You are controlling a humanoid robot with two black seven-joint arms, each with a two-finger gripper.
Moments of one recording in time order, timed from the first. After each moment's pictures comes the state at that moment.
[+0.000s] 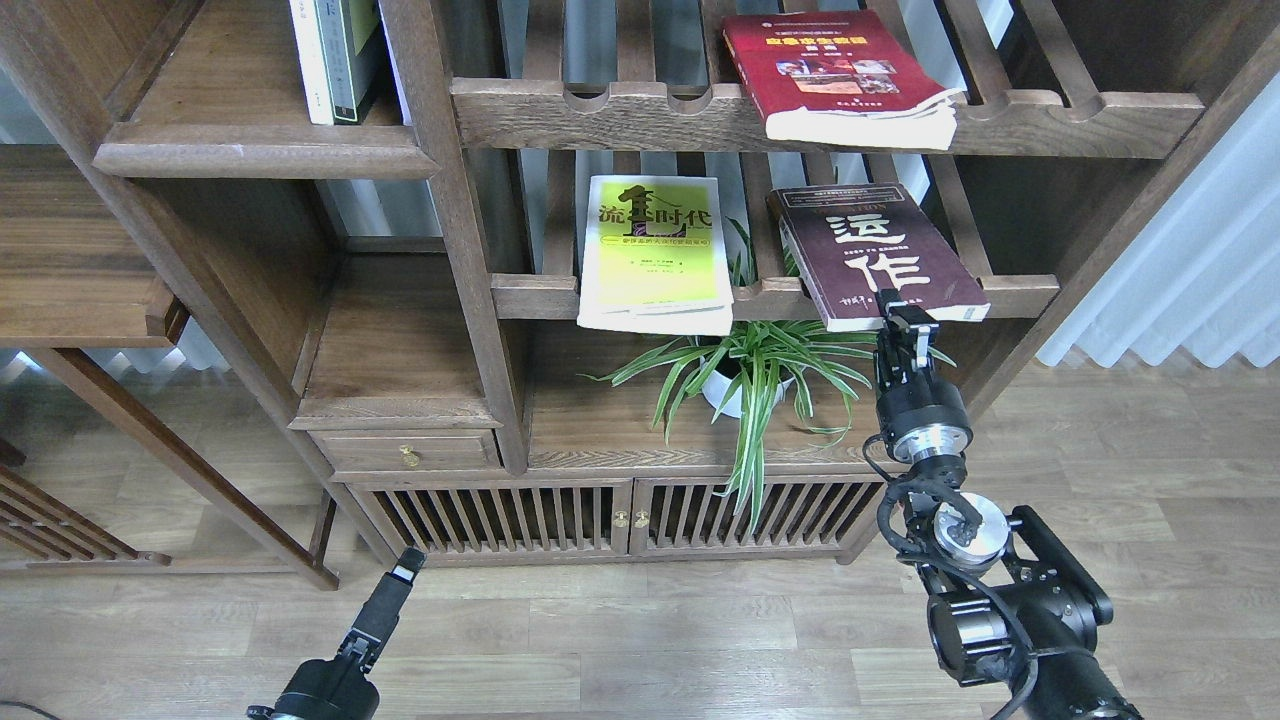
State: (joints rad) left arm 0.16 0.10 -0.93 -0.98 0.08 -0.49 -0.29; right arm 0.27 0.01 1.37 0.88 0.24 0.43 0.12
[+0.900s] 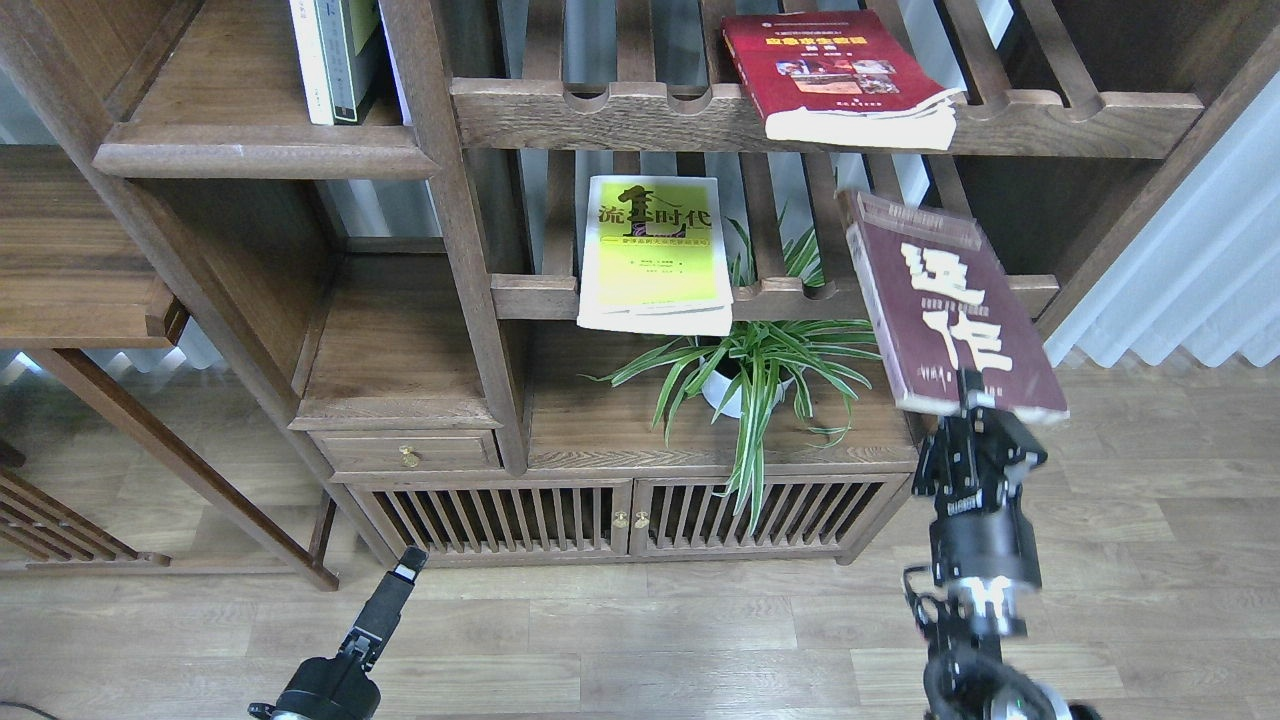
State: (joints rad) left arm 0.15 0.10 -0.92 -0.96 0.08 -0.49 -0.28; right arm -0.37 0.00 1.35 1.43 0.45 0.58 0.09
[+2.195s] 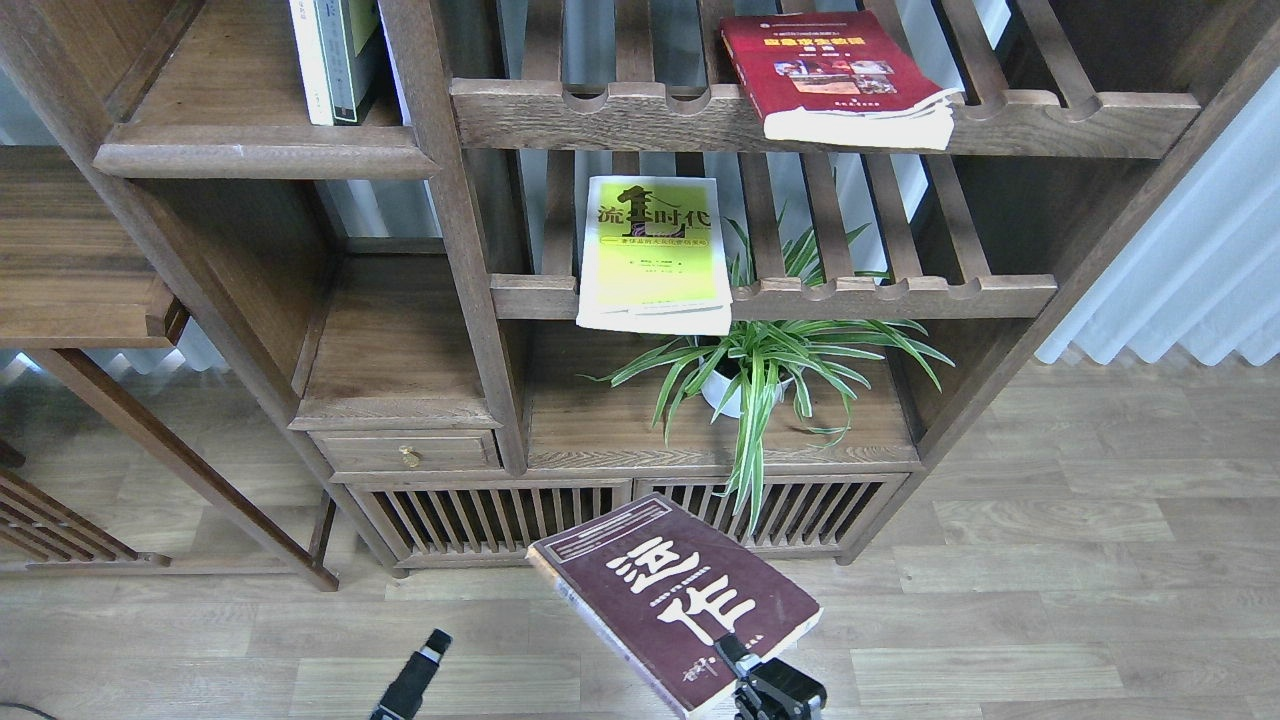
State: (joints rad) left arm 0.23 0.07 -0.79 -0.89 0.04 -0.49 -0.28; right arm -0.45 -0.19 0.78 1.36 0.28 0.58 -0.02
